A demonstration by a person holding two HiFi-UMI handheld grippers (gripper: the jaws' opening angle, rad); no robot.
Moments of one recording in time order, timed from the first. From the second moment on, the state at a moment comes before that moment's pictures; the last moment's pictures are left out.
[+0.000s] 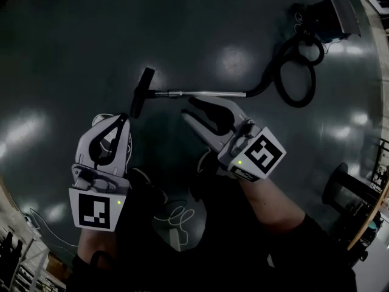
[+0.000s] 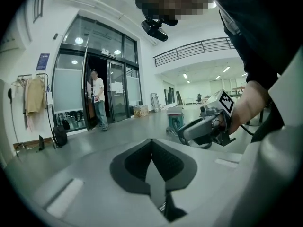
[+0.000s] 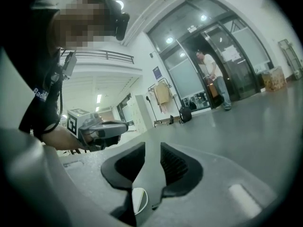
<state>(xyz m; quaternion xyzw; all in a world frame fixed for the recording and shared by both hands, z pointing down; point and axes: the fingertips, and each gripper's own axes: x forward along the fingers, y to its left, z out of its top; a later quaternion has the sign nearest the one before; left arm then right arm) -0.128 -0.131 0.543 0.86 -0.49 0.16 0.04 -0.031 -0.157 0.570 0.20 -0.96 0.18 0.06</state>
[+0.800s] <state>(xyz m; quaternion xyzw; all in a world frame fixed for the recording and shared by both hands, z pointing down) -0.109 -0.187 0.824 0.91 -0.34 0.23 0.05 -0.050 -0.170 0.791 0.05 -0.97 0.12 0.19</state>
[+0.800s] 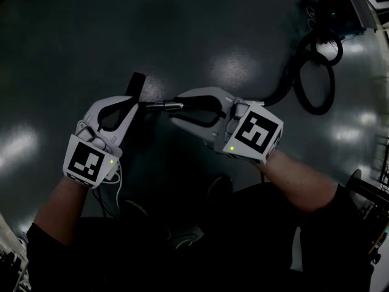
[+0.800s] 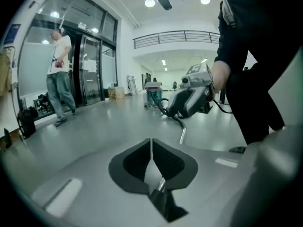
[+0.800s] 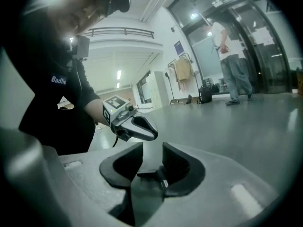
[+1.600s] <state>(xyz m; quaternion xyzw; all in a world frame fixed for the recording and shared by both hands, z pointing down) -0.111 -0.161 1.067 0.81 -0.15 0.55 -0.08 -0.052 -0.161 1.081 -0.04 -0.85 -0.05 0.52</state>
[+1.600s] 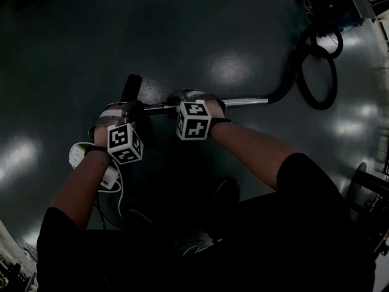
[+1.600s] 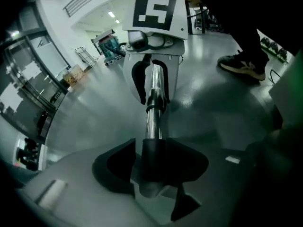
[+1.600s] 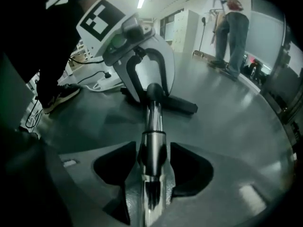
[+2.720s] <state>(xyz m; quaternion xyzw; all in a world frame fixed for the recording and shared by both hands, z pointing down) -0.100 -0.082 1.024 0.76 0.11 0.49 0.42 -0.044 -0.119 1.064 -0.10 -0.81 -0.11 0.57</state>
